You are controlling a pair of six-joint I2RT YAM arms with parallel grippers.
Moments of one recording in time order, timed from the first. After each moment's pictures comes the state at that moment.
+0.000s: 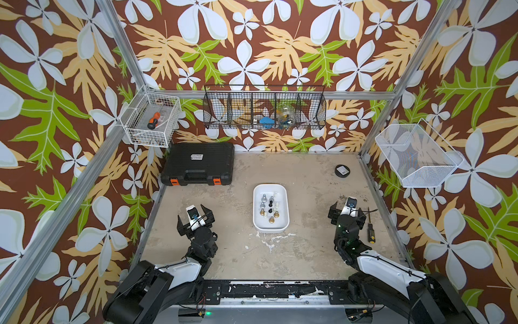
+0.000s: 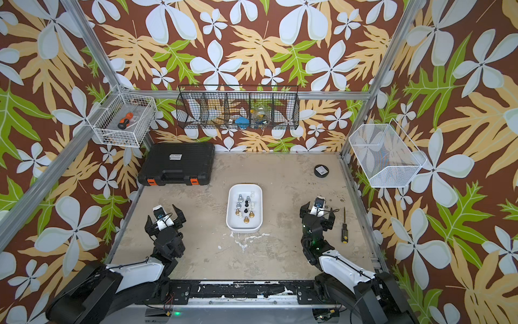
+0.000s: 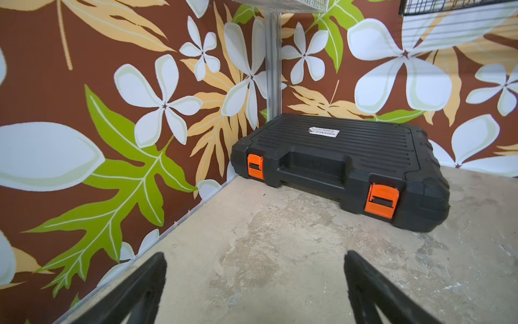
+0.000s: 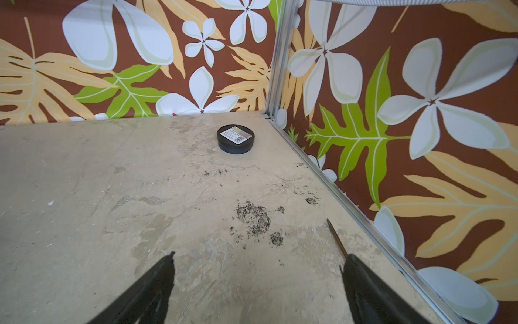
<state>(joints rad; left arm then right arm) -0.42 1.19 0.00 1.17 -1.03 0.04 0.35 1.06 0.15 0.65 0.81 0.06</state>
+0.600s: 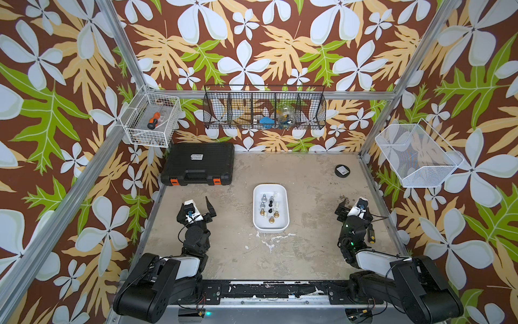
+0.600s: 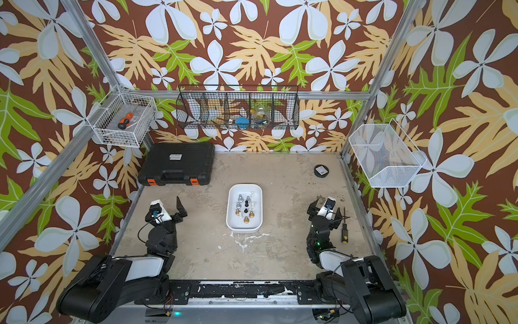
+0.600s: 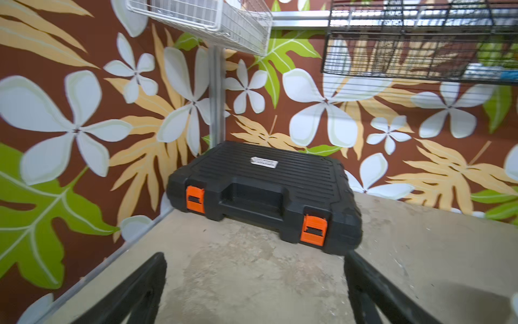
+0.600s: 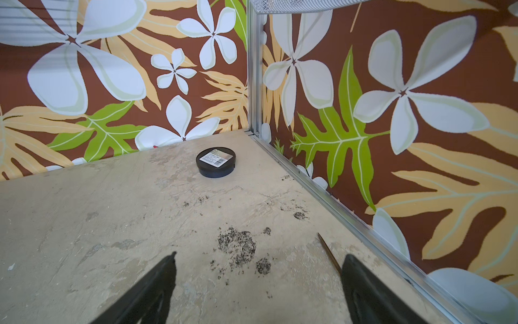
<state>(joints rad) -0.22 1.26 0.00 1.36 -0.54 -0.03 0.17 1.22 0.11 0.98 0.69 0.08</state>
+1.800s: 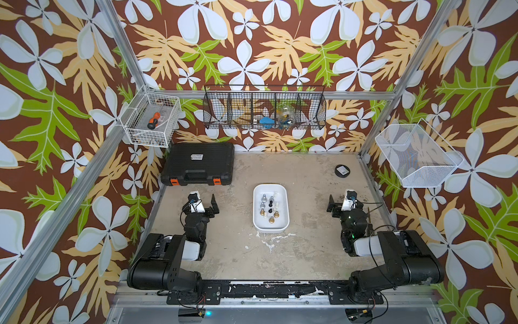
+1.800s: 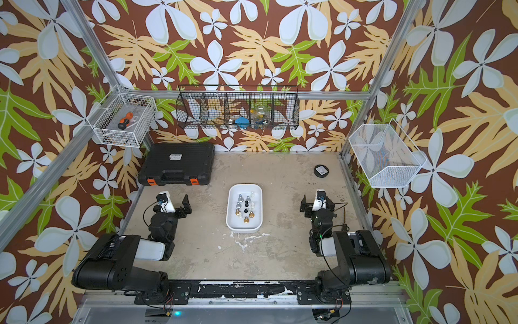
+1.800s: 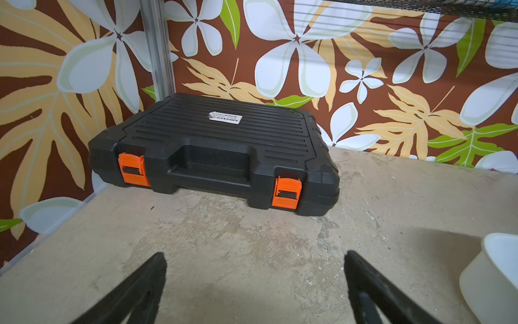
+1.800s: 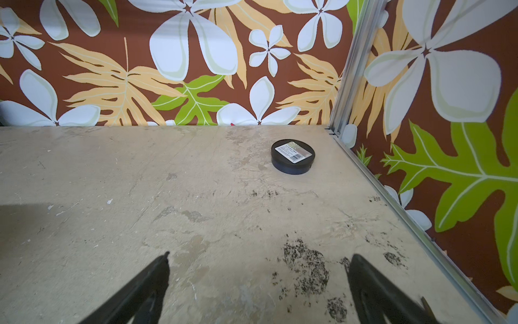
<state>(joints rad) -0.06 1.44 0.14 1.21 -0.21 -0.12 0.03 1.48 0.19 1.14 0.16 -0.03</state>
